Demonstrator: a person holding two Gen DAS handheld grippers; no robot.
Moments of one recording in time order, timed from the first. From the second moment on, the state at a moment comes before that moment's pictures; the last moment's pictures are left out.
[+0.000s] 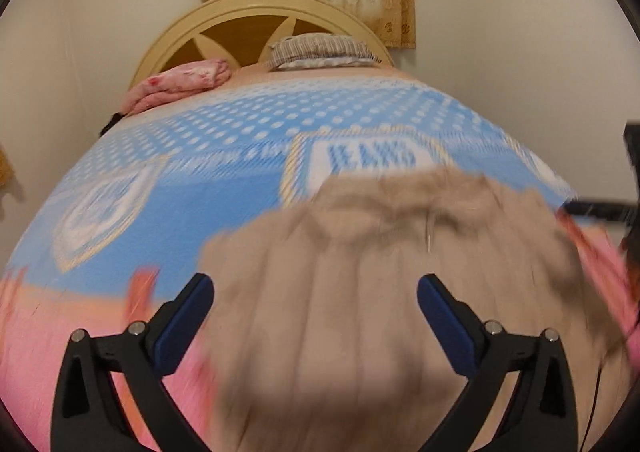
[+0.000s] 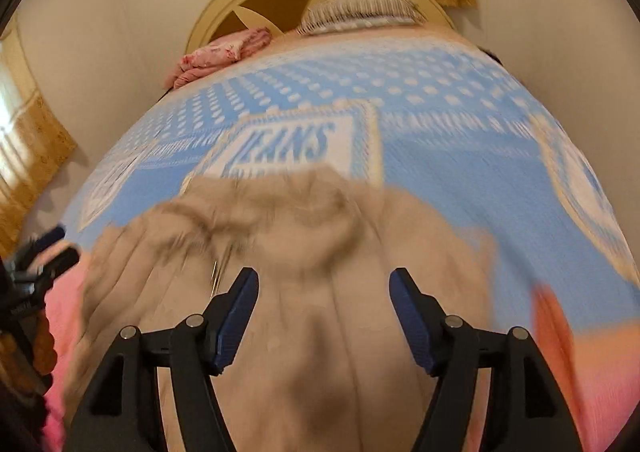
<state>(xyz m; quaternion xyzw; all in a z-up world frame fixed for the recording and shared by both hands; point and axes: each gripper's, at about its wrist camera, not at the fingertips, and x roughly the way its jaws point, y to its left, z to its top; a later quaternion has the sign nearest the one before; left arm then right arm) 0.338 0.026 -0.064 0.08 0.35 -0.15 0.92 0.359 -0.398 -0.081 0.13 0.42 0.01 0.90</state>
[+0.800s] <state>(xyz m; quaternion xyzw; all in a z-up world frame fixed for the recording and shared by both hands) 0.120 0.140 -0.172 -0.02 0.44 -0.15 0.88 -0.001 -0.404 -0.180 0.25 0.43 -0.05 0.86</state>
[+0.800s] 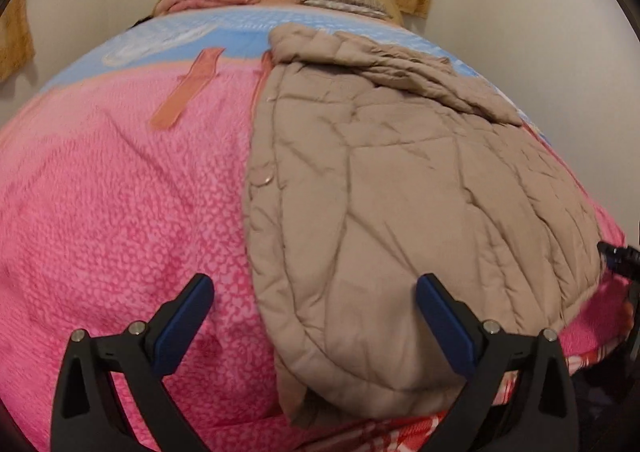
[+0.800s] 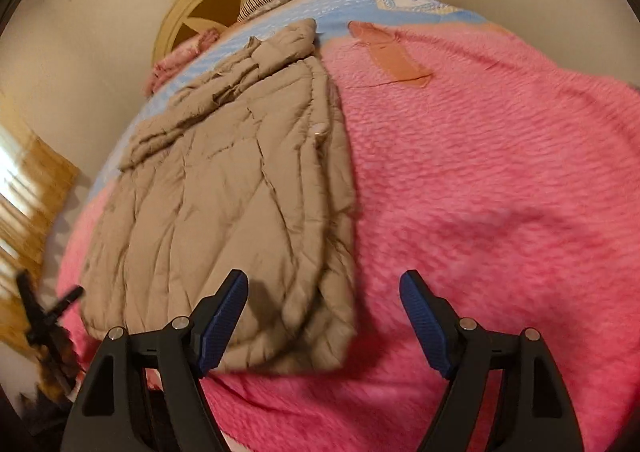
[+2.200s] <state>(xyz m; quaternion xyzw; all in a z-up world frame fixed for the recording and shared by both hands) 0.175 0.171 -0.007 -0.09 0.30 -0.31 0.90 0.080 -0.420 0.013 0.36 0.17 0.10 0.91</state>
